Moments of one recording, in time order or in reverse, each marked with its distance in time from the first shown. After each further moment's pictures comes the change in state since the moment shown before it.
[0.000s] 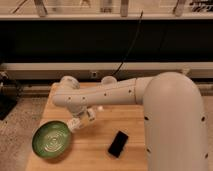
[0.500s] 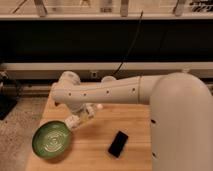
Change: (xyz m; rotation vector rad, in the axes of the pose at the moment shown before) arm -0.004 -0.004 -0.026 0.026 -0.042 -0.023
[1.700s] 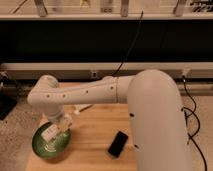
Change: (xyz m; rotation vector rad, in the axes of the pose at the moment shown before) arm -0.124 -0.008 -0.005 -0.043 -0.171 -0.321
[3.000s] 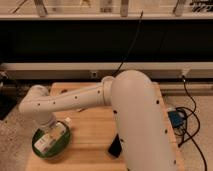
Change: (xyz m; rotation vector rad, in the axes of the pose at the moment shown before) arm -0.042 -0.014 0.041 -0.037 -0.039 -0.109
